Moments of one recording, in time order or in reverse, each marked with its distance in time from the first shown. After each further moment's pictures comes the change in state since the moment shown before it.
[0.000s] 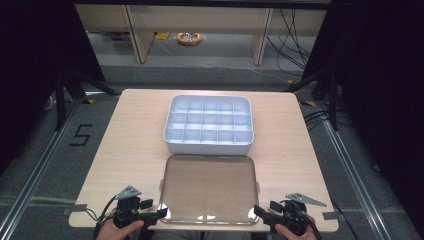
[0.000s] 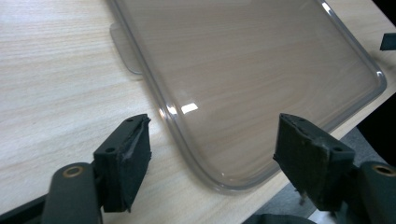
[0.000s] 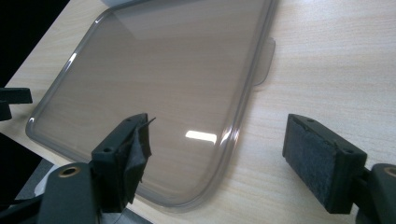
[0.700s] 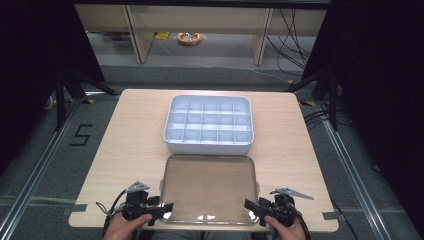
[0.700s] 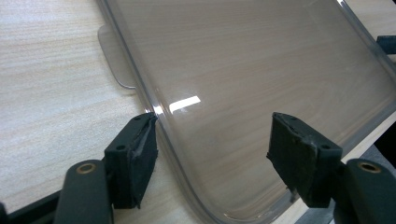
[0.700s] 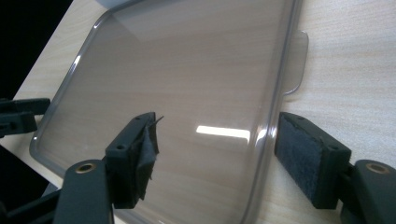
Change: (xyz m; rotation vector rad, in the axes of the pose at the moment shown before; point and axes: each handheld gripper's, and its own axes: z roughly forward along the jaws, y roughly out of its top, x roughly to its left) left arm 0.001 0.009 0.020 0.012 -0.005 -0.052; right arm 0.002 0.006 0.030 0.013 0.034 0.074
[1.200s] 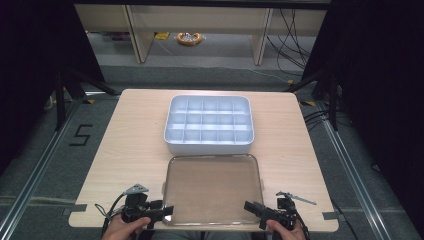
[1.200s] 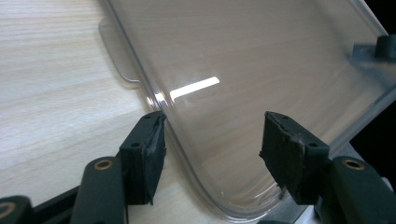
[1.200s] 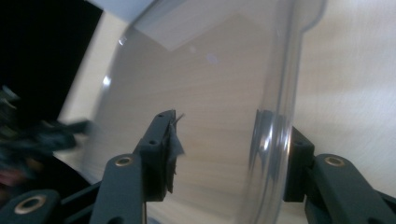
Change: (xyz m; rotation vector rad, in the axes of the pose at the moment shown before) left arm -0.003 -0.006 -0.002 0.020 -0.059 0.003; right arm -0.002 -0.009 -0.002 -0.005 0.094 0.067
